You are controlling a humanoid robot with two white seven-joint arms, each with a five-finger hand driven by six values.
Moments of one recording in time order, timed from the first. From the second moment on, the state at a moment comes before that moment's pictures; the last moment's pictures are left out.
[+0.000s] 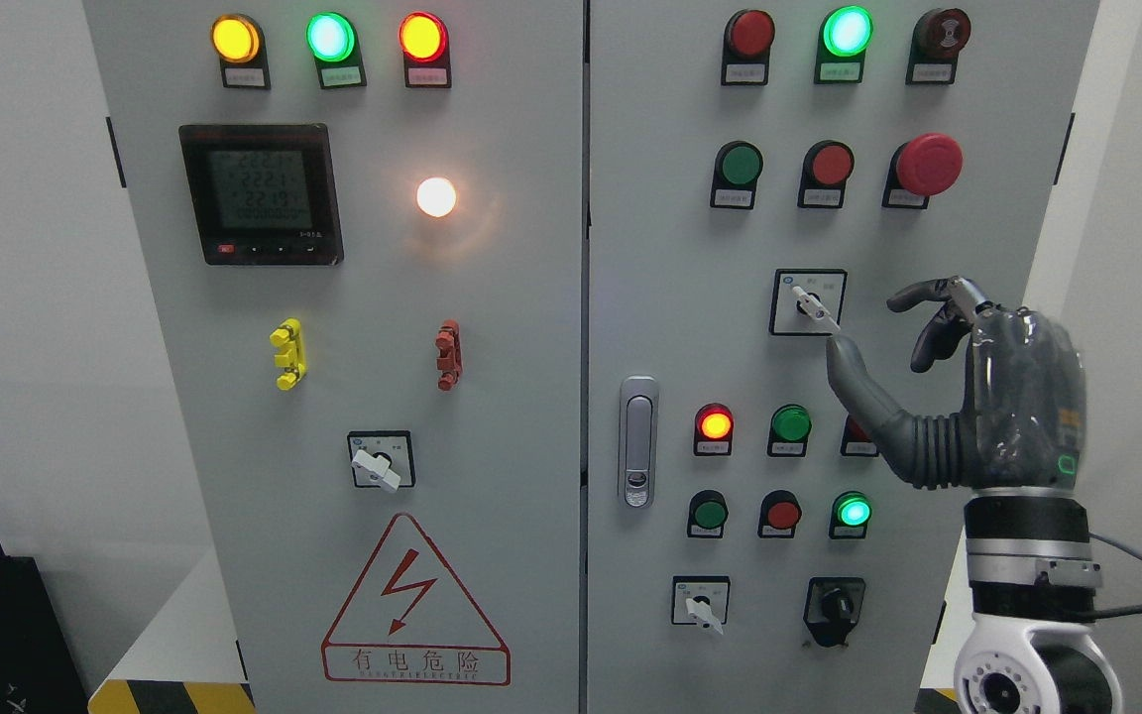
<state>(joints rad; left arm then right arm) 0.06 -0.08 0.00 0.00 0.04 -0.09 0.09 -0.60 -0.01 0.01 -1.91 0.94 0.18 -0.04</state>
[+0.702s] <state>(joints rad) 0.06 -0.08 0.00 0.00 0.04 -0.09 0.09 -0.63 0.04 0.03 -1.88 0.98 0.24 -0.04</state>
